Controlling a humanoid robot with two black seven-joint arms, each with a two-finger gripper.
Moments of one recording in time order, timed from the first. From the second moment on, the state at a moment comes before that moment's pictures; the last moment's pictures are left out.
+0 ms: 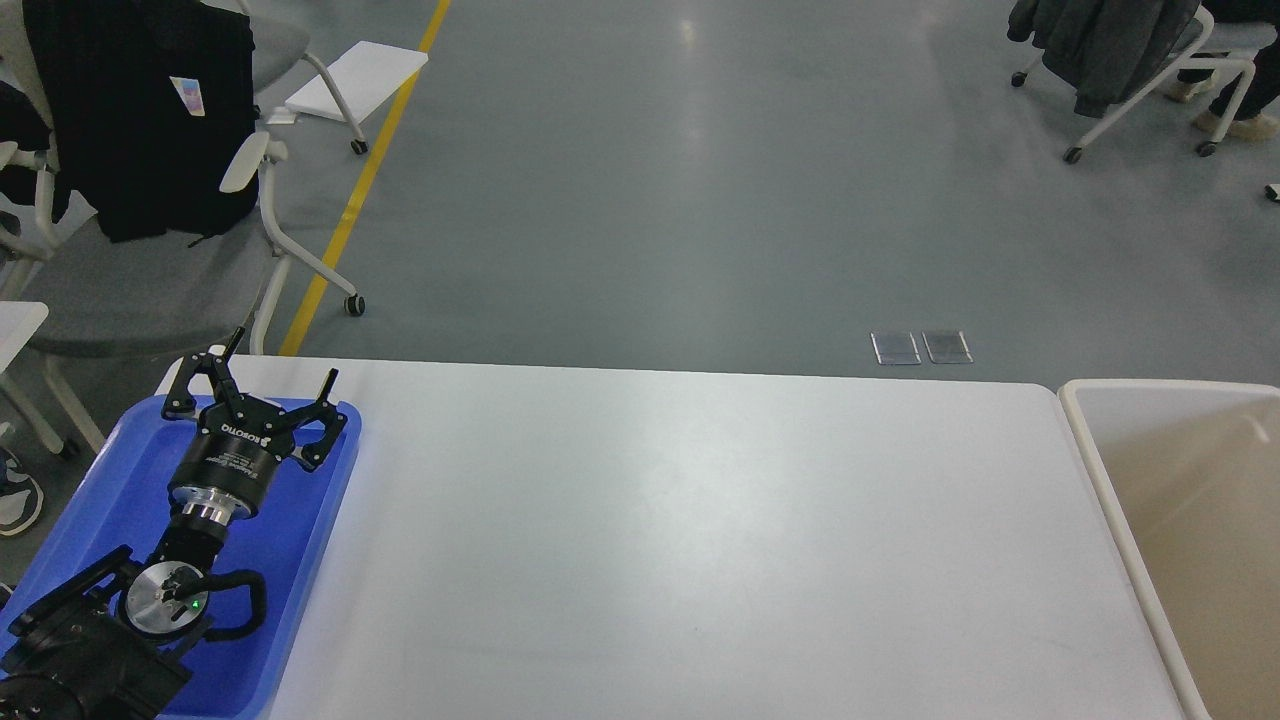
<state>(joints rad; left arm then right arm) -0.48 0.36 -0.88 -0.46 -0.17 -0.78 -0.41 0.71 -0.69 -0.59 0.09 -0.09 0.29 0.25</state>
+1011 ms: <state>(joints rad) -0.48 0.36 -0.88 -0.46 -0.17 -0.78 -0.41 0.64 -0.66 -0.46 0.15 -0.09 0.18 0.24</state>
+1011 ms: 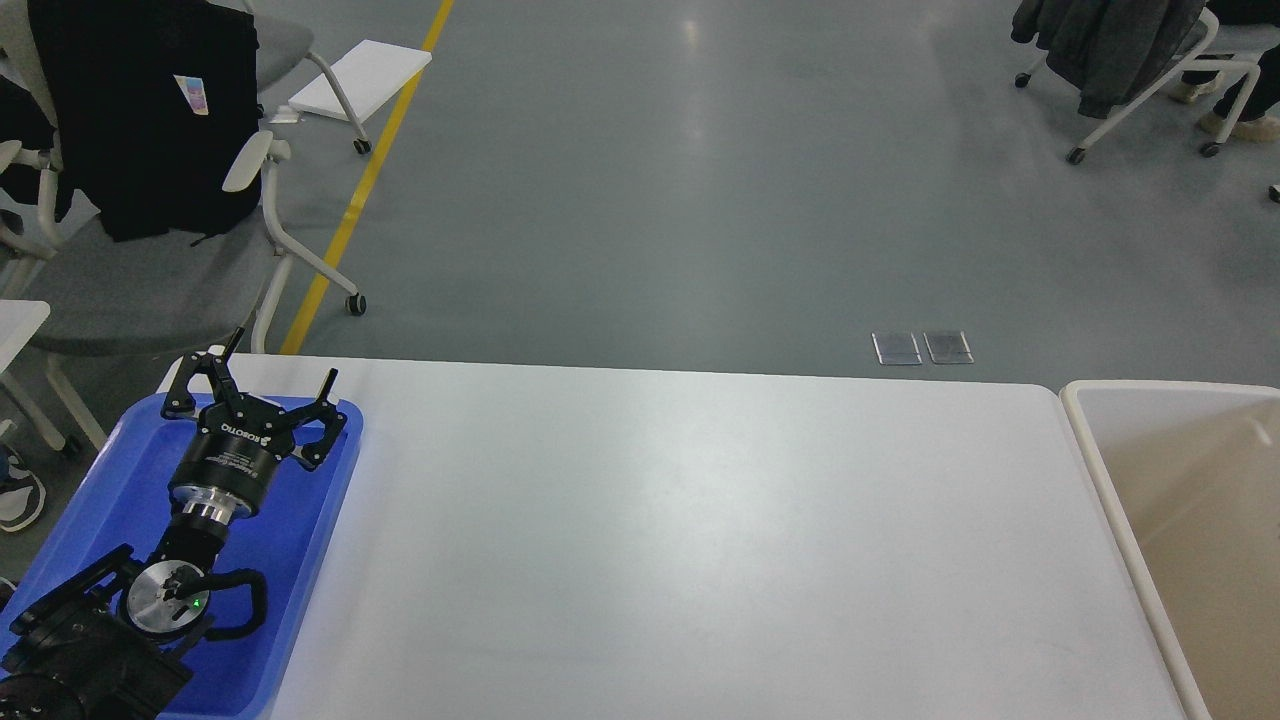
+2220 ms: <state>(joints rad) -0.48 0.35 -0.88 -0.46 -0.17 -0.78 -0.41 1.15 -0.99 -0.13 0.57 -0.07 0.17 0.24</state>
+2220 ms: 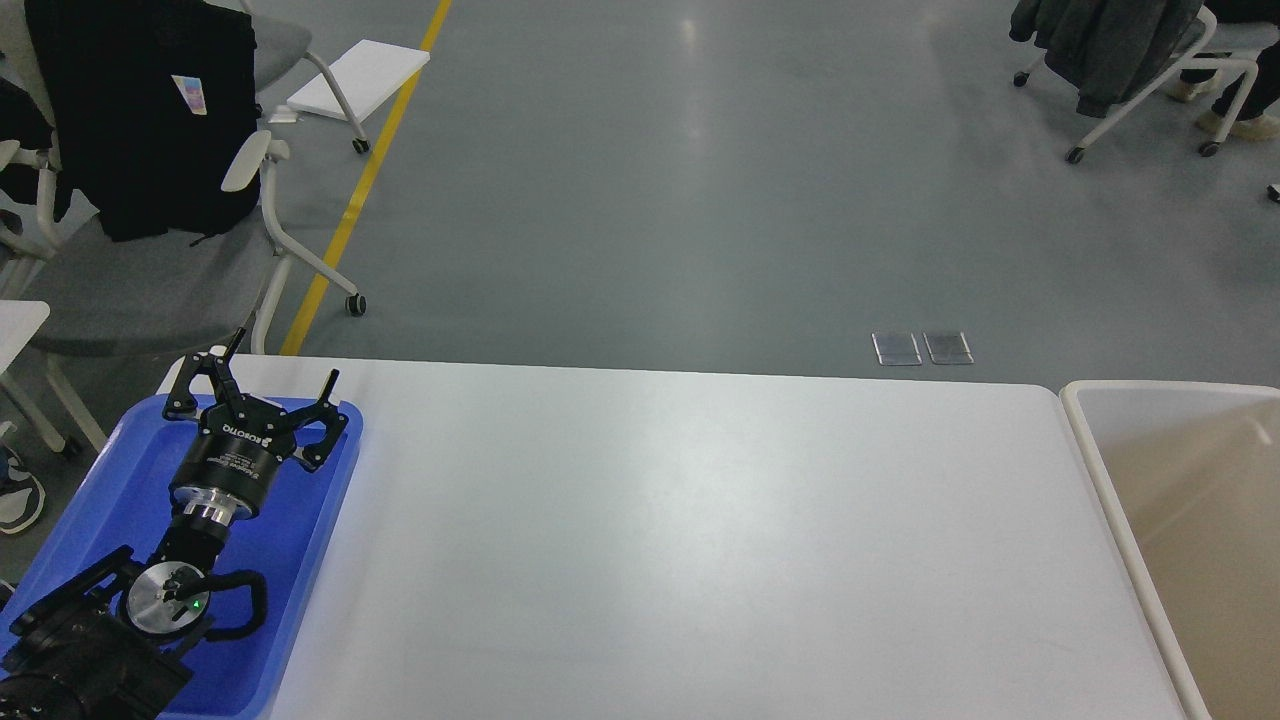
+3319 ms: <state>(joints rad) -0.48 0.36 -0.88 -0.46 -0.17 -0.78 -0.41 0.71 -0.59 0.75 0.58 -0.09 0.27 0.57</state>
